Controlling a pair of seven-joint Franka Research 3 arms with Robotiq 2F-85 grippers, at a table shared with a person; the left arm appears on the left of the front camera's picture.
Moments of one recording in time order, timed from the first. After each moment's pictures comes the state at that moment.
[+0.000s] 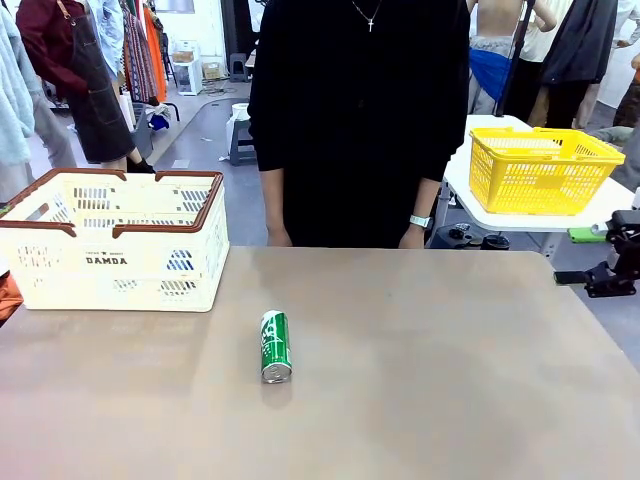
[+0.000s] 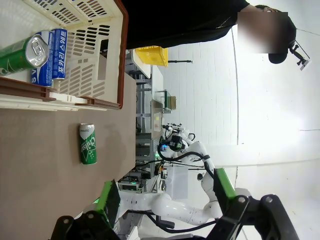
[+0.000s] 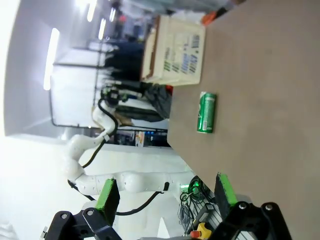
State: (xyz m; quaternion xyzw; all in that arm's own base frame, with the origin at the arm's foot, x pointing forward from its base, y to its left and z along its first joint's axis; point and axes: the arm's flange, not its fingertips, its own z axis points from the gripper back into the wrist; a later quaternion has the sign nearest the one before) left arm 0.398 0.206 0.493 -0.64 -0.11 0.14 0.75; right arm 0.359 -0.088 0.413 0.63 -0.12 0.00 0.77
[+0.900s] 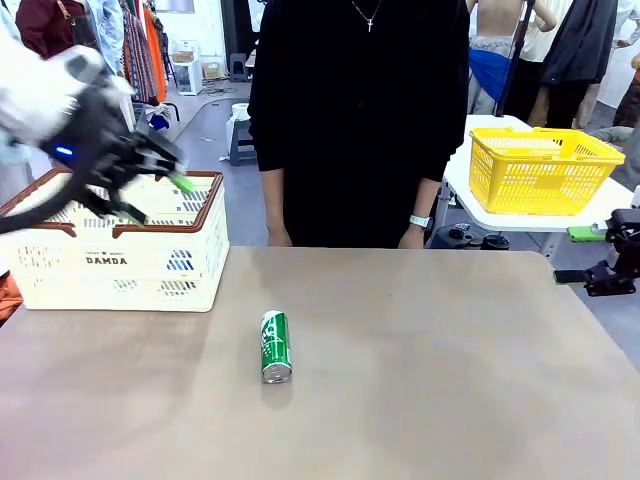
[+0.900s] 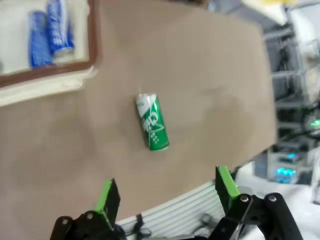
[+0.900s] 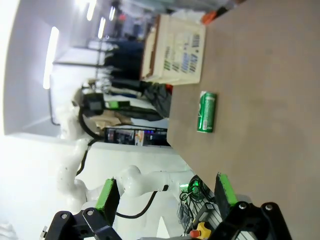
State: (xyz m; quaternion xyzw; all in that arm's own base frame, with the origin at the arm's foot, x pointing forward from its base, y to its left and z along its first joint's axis) left arm 0.378 -0.146 0.554 -0.24 -0.12 -0.01 0.96; right arm 0.360 -0.087 0.414 0.63 -0.12 0.00 0.77
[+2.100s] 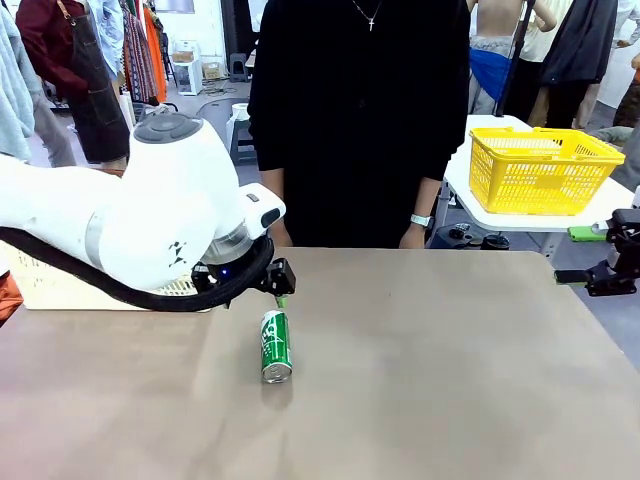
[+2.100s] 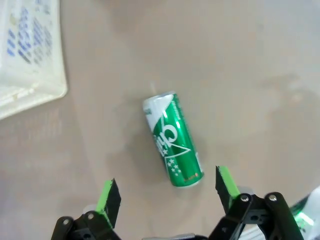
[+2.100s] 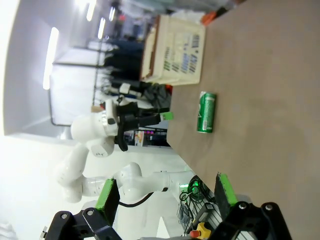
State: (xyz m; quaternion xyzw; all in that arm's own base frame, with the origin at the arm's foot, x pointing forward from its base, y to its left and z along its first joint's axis) left arm 0.368 -0.280 0.421 -0.06 -0.17 -0.05 0.98; right arm 0.359 -0.087 0.414 0.63 -0.12 0.00 0.77
